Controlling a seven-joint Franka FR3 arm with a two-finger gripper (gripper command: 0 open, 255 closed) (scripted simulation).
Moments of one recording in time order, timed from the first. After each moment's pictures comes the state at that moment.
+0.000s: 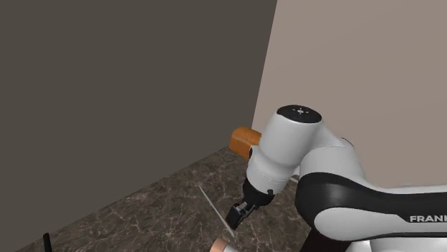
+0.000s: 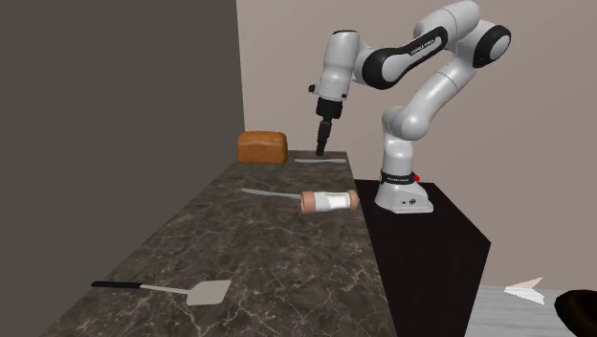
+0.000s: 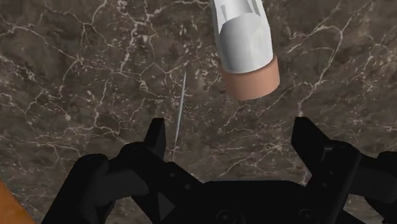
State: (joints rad) arm 0.13 -0.77 0.55 -2.72 0.32 2.15 0.44
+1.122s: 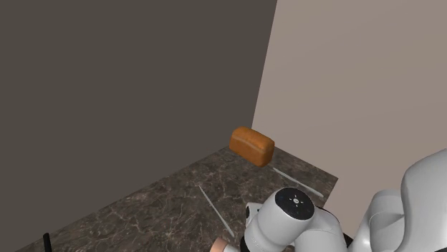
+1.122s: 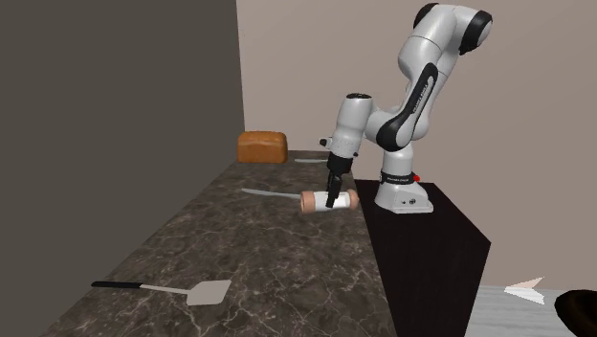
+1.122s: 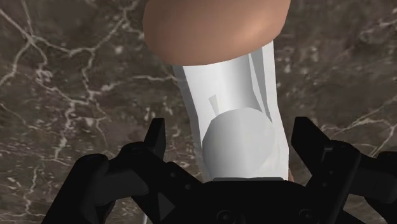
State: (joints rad) arm 0.14 -0.43 0.84 -2.97 0.42 2.78 0.53
